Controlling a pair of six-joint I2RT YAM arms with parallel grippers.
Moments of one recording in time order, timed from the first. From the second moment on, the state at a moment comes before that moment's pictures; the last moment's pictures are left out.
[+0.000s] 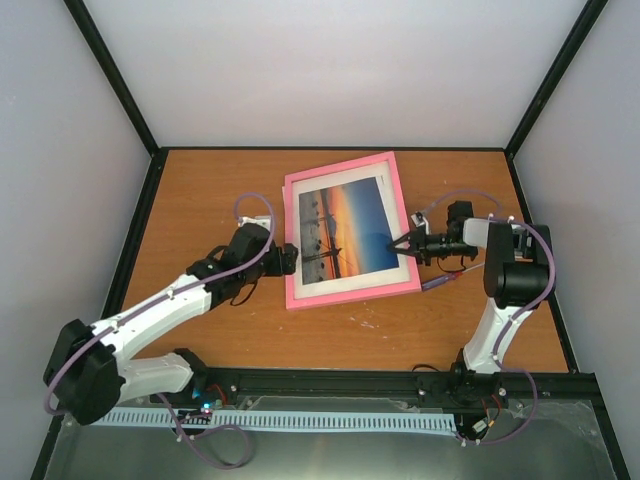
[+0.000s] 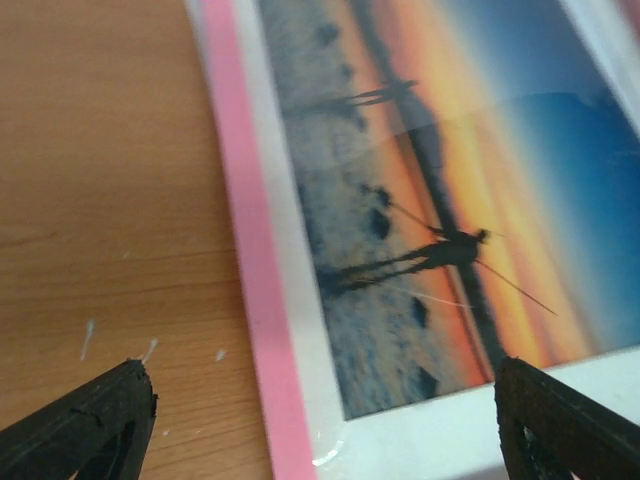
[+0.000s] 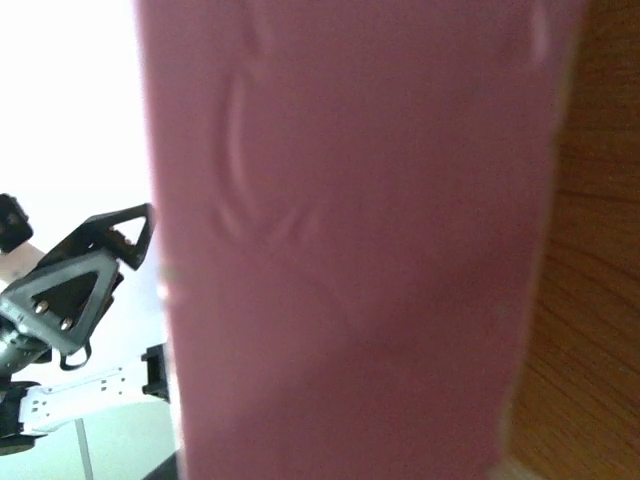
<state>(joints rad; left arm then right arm) -0.67 1.14 0.75 -0.31 -0.16 -0.56 -0.05 1.90 1.02 -0.53 -1.22 0.06</state>
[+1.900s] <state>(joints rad) -0.57 1.74 0.90 -0.18 -0.15 -0.63 -0.12 1.34 0.93 -0.54 -0.69 -0.16</state>
